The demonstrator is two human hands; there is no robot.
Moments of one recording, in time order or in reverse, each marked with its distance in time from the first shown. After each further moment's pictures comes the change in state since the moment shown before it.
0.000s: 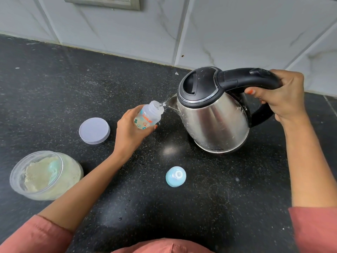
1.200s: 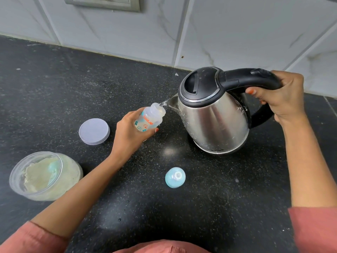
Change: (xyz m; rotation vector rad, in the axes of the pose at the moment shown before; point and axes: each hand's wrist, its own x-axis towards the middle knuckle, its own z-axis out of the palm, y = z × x) left_hand -0.005 0.009 -0.006 0.004 -0.053 -0.016; right_hand -0.002 -0.007 0.001 0.020 -0.010 0.030
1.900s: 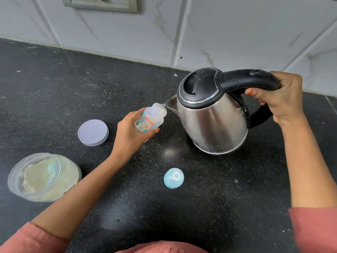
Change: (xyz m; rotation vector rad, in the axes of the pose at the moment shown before) left_hand 0.000 0.008 0.003 0.006 -0.015 -0.002; right_hand 0.002 0.009 -0.006 0.027 -0.002 -0.004
